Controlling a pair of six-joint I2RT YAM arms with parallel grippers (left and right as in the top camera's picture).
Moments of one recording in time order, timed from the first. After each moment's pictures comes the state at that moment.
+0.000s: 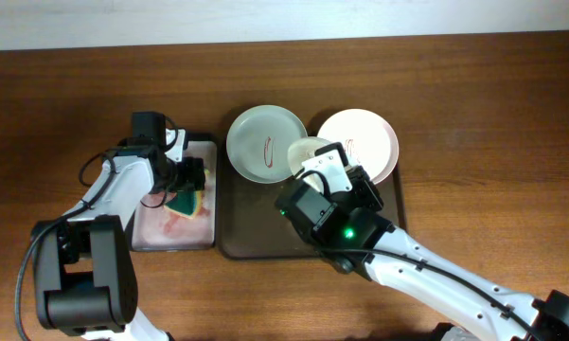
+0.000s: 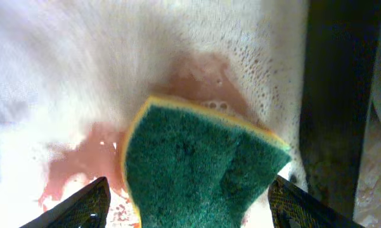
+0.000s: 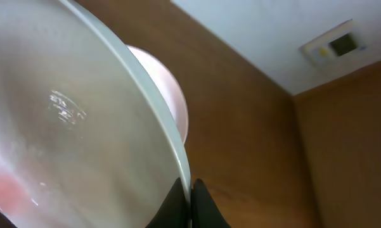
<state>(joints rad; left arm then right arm) 0.02 1.83 1.12 -0.56 0.13 0.00 0.85 1.44 1.01 -0.64 1.03 0.21</state>
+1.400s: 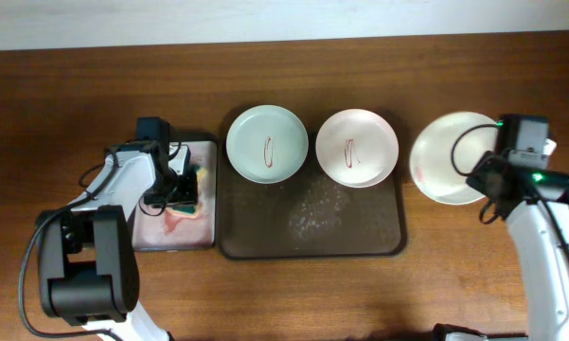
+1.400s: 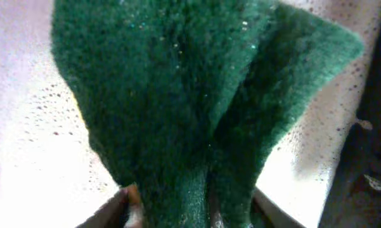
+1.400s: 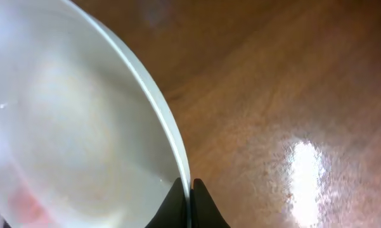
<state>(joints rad) 0.02 1.88 1.16 -0.77 0.09 0.01 -0.25 1.33 1.07 -0.84 0.30 0.39</state>
